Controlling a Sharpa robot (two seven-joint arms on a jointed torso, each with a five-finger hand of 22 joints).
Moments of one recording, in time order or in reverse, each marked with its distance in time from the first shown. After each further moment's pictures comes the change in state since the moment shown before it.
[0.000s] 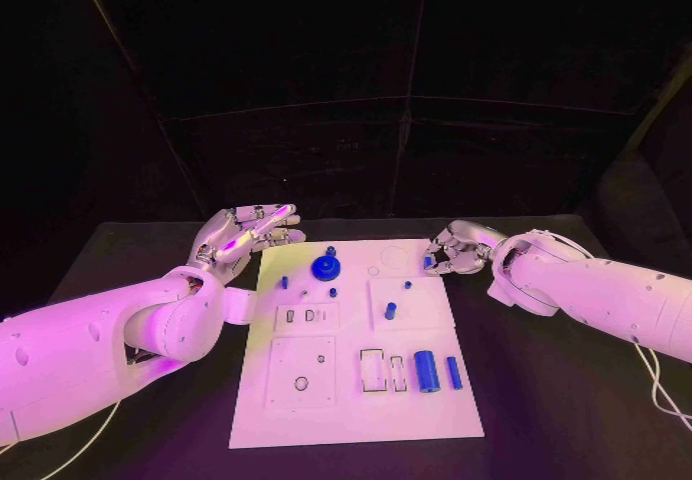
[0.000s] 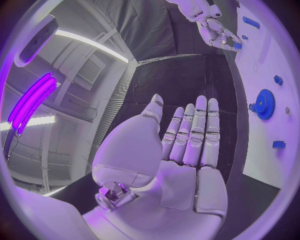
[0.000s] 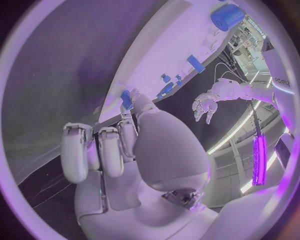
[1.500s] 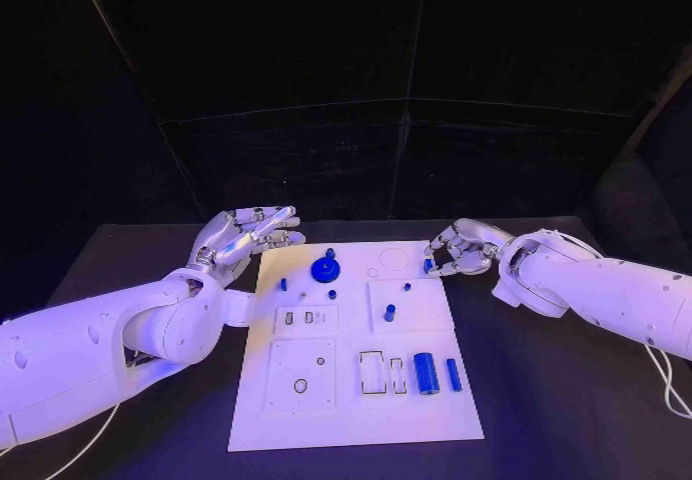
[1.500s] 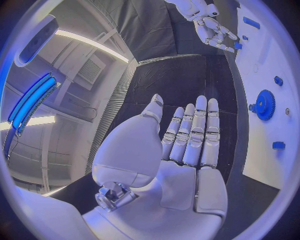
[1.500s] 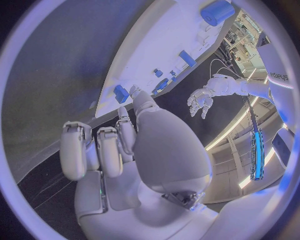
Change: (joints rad) left arm 0.000 0.000 0.000 0.002 0.000 0.000 0.001; left_hand 0.000 0.000 0.000 0.000 0.000 -0.003 0.004 0.000 0.000 0.000 0.000 0.000 0.000 0.000 0.000 0.000 -0.001 0.000 -0.004 0.004 0.000 0.001; right arm 0.011 -0.039 0.000 0.042 0.031 0.002 0.023; right_hand 0.009 -0.084 -0.067 0.024 0.064 -0.129 0.035 -0.051 -0.006 -0.033 0.033 -0.029 -0.007 0.000 0.022 0.000 0.000 0.000 -0.029 0.022 -0.012 -0.001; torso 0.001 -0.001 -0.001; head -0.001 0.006
